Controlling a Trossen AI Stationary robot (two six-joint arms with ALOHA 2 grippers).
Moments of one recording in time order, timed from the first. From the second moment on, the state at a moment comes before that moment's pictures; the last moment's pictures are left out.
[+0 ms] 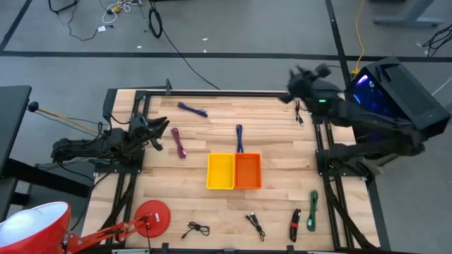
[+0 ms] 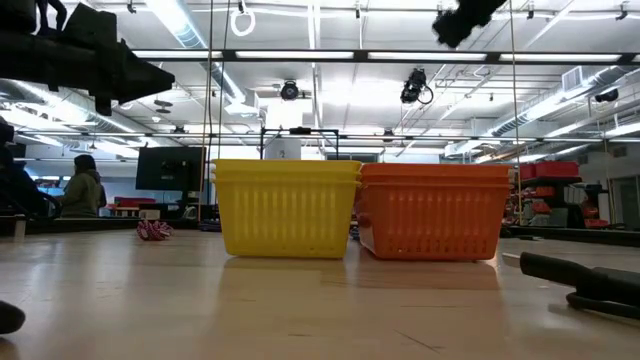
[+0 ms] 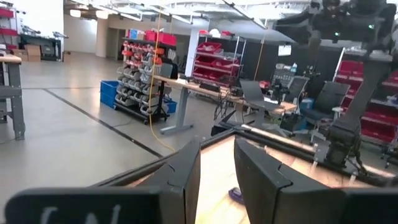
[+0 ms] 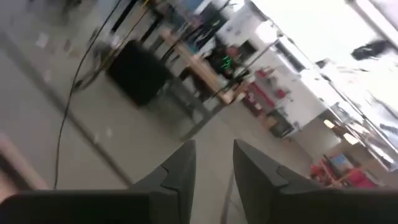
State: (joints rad) left arm -0.01 0.03 0.09 0.09 -0.65 -0.11; right arm -0.29 1.06 1.05 -0.17 0.99 -0.65
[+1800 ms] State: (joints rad) left arm -0.01 0.03 0.09 0.03 -0.65 -0.17; right arm -0.78 1.05 0.40 -0.38 0.24 0.19
